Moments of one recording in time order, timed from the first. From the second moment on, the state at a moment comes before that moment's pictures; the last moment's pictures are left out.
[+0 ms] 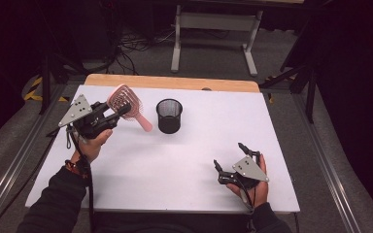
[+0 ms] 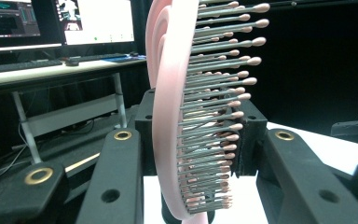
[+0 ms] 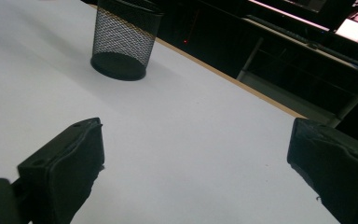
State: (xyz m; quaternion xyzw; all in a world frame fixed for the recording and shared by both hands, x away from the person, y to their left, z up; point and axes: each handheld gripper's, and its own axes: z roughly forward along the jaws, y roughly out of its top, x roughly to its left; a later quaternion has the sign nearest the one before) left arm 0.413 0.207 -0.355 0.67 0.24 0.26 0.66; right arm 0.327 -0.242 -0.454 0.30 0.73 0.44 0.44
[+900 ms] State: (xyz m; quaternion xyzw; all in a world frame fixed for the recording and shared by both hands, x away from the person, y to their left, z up) left arm 0.425 0.194 -0.323 0.66 0.21 0.27 0.66; right arm 0.327 -0.240 -0.455 0.30 0.72 0.43 0.45
